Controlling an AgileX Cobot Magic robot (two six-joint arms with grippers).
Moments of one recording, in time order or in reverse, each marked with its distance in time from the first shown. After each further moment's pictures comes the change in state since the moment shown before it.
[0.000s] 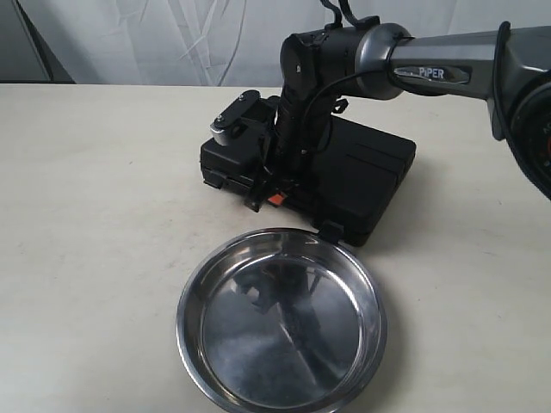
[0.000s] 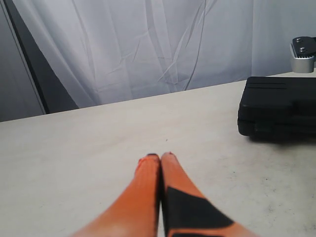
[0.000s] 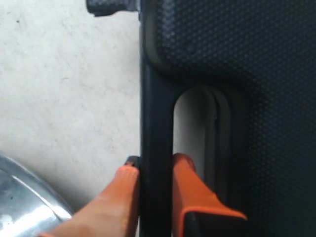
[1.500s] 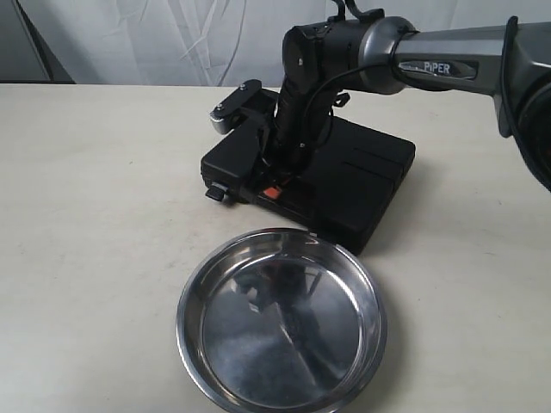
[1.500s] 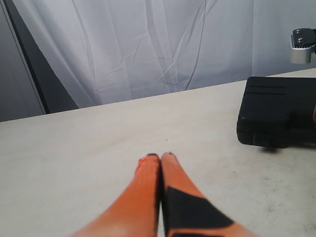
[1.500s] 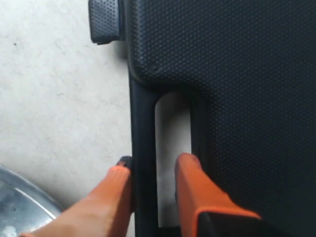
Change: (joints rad) left arm 0.000 0.000 0.000 0.000 0.000 0.000; right arm 0.000 -0.007 -0.004 0.002 -0.019 0.041
